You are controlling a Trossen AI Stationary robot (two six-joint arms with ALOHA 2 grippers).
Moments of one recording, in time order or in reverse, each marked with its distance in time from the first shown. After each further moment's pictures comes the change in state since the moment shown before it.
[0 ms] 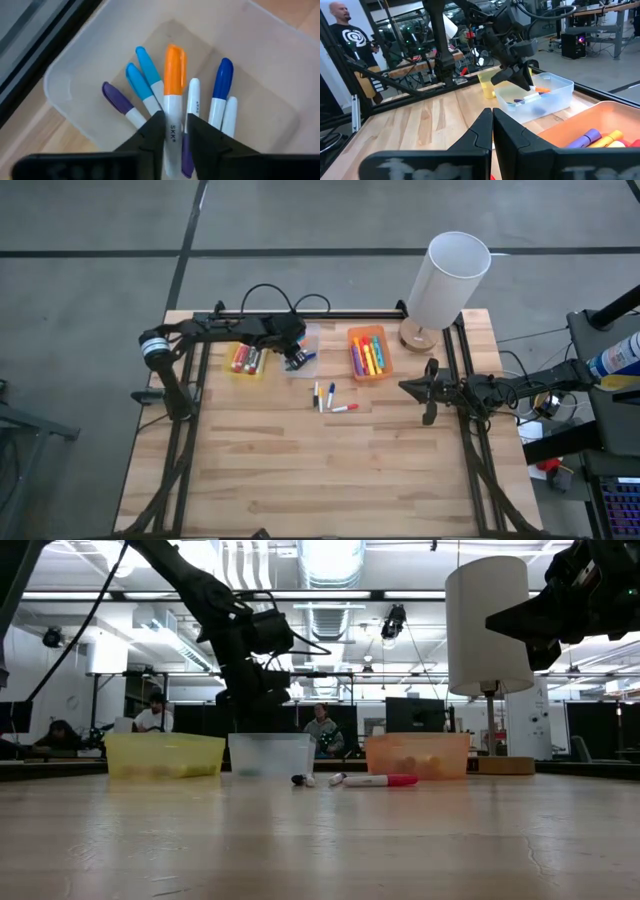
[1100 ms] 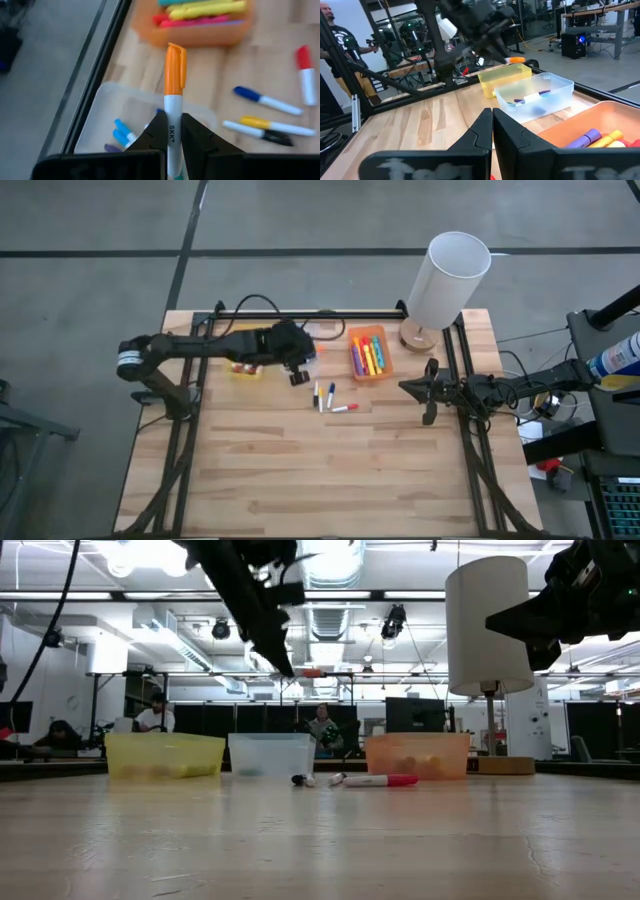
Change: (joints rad) left arm -0.290 -0.192 0.108 -0.096 -0.147 0.233; right arm 0.000 0.000 0.000 0.000 0.000 0.000
